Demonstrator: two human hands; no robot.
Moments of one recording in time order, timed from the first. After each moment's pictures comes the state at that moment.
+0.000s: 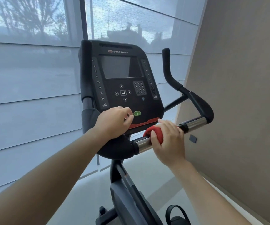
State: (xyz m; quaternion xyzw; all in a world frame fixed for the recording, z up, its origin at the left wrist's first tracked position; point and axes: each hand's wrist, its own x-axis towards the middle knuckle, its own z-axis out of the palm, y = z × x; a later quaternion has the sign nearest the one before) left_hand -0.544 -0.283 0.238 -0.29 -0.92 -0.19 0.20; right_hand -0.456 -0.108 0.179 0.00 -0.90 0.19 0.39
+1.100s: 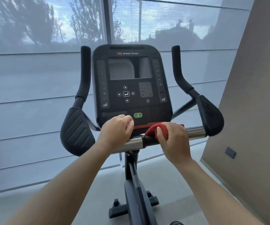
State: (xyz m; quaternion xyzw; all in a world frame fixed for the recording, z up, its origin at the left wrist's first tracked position) left_hand -0.512 -0.176 0.217 -0.14 -0.94 -0.17 0.26; right_hand -0.497 0.020 0.185 0.14 -0.86 0.29 0.39
